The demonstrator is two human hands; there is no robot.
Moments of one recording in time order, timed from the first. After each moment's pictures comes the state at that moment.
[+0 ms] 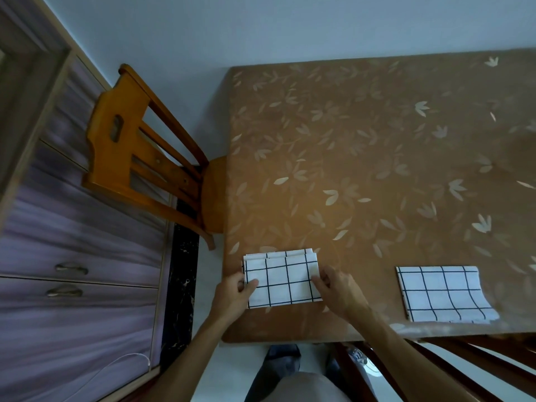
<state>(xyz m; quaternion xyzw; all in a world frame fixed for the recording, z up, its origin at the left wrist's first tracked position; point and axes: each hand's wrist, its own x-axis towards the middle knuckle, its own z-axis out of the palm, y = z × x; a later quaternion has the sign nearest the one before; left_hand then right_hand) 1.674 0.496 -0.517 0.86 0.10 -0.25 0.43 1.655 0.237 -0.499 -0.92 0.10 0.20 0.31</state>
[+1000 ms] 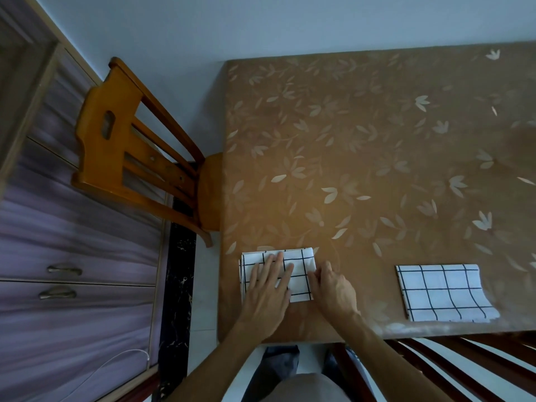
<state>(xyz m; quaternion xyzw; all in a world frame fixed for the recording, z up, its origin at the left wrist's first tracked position) 1.658 0.434 -0.539 0.96 -0.25 -0.08 0.07 1.656 0.261 -0.513 -0.94 0.18 0.15 0.23</state>
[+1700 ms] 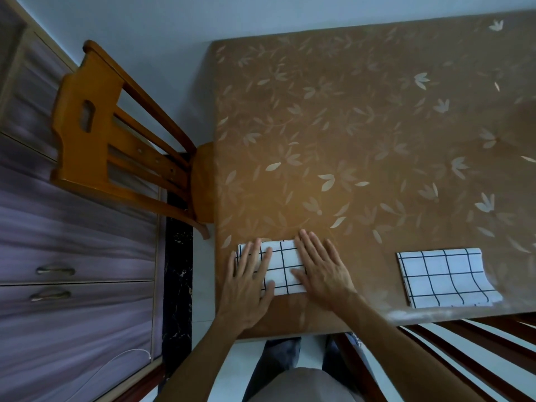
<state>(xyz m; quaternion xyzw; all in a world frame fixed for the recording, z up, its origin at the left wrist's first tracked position) 1.671 0.472 -0.547 0.96 -0.22 -0.14 0.06 1.663 0.253 -0.540 -0.98 -0.08 0.16 0.05</state>
